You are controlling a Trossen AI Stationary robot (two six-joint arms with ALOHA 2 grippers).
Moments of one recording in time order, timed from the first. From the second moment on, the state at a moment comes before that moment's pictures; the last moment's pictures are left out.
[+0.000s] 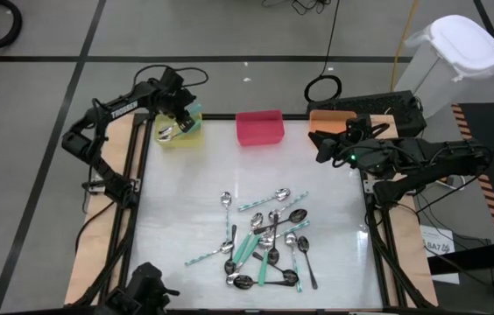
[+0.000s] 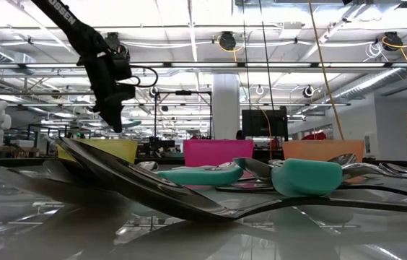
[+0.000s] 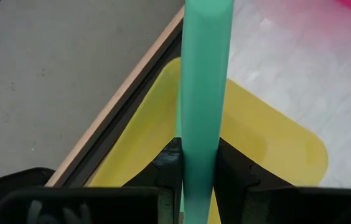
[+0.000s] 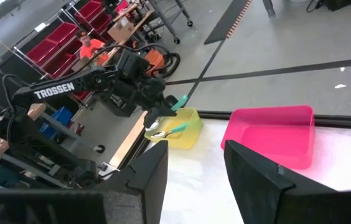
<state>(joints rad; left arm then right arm) 1.05 1.62 1.17 -0.72 0.16 0.39 0.18 1.01 1.21 -0.67 0.84 1.03</state>
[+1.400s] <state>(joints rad) 1.07 1.77 1.17 -0.80 0.07 0.47 0.18 1.01 1.21 -0.68 0.84 1.04</state>
